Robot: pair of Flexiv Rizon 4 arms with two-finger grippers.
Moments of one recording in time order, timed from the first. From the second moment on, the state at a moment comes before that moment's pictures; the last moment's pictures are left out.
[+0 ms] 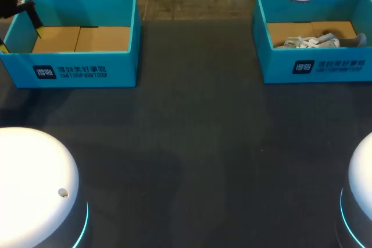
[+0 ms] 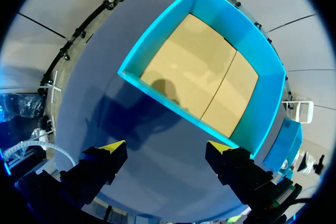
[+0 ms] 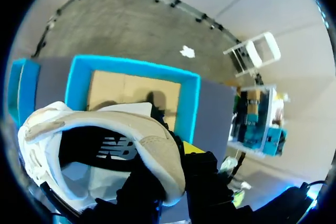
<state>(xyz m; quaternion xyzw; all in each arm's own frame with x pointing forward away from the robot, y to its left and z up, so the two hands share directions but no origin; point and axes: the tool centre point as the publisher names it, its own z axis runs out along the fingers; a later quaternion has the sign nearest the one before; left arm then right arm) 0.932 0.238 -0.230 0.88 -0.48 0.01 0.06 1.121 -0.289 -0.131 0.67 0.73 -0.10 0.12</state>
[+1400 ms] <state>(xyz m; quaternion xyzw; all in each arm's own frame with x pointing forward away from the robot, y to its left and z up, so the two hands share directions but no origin) 0.932 0.238 -0.230 0.88 -0.48 0.01 0.06 1.141 -0.329 -0.205 0.75 0.63 -0.14 0.17</state>
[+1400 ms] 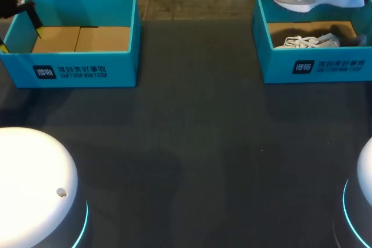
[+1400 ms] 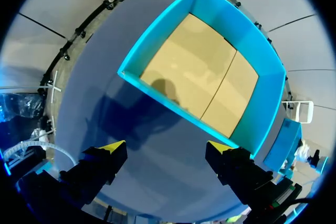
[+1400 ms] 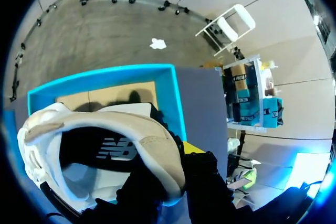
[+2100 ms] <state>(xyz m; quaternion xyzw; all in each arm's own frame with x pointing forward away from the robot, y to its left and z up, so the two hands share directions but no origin) 0.932 0.238 -0.230 0.88 -0.48 0.01 0.06 1.147 -0.341 -0.228 0.76 0.61 -0.12 0.20</state>
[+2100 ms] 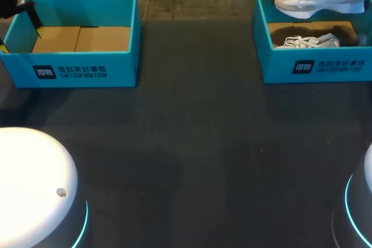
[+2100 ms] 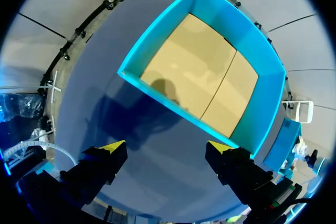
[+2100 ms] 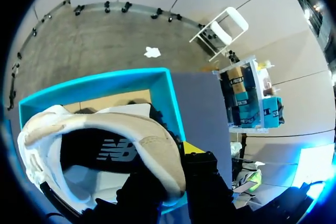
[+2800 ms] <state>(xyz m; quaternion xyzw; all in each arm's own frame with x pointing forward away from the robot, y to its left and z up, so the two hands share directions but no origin) 0.932 0.237 -0.229 0.88 -0.48 0.01 0.06 1.148 -0.348 -0.253 0.77 0.59 -0.14 0.20</state>
